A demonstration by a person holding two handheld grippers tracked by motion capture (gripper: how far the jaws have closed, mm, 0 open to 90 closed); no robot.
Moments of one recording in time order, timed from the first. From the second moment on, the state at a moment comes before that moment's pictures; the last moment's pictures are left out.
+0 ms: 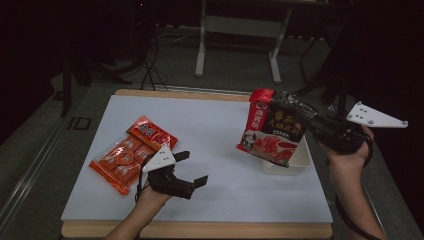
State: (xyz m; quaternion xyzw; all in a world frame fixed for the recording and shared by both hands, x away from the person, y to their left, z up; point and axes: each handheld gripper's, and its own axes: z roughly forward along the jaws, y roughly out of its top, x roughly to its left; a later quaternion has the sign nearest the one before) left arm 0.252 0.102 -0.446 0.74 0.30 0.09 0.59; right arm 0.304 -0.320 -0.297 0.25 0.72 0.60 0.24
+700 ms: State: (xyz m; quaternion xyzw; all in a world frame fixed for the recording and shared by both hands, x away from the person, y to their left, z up) left arm 0.233 0.119 -0.487 0.74 0.29 0.10 0.60; right arm 0.350 -0.362 -0.302 0.31 0.71 0.55 0.31
